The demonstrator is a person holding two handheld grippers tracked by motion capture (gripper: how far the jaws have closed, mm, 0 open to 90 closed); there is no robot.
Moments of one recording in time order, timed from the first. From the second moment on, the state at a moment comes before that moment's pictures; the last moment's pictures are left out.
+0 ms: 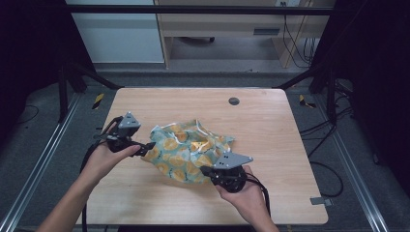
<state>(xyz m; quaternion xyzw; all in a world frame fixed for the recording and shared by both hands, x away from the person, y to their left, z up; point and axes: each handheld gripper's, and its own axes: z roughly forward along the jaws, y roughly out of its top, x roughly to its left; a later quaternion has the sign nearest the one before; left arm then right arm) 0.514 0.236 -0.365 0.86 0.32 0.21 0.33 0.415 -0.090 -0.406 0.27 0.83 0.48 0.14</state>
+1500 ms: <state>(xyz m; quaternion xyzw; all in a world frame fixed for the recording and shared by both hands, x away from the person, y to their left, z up) 0.547 0.201 -0.363 0.90 0.30 0.11 0.29 0.410 -0.100 -0.418 0.27 0.83 0.47 0.14</state>
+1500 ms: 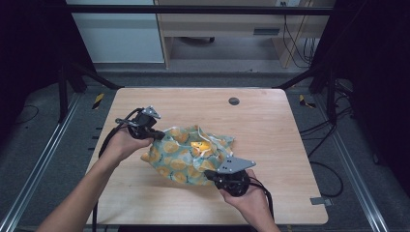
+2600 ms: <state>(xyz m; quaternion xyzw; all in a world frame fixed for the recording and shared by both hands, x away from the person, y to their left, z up) 0.461 0.238 -0.400 0.91 0.25 0.08 0.31 0.399 -0.106 -0.440 0.29 0.85 0.43 0.13</state>
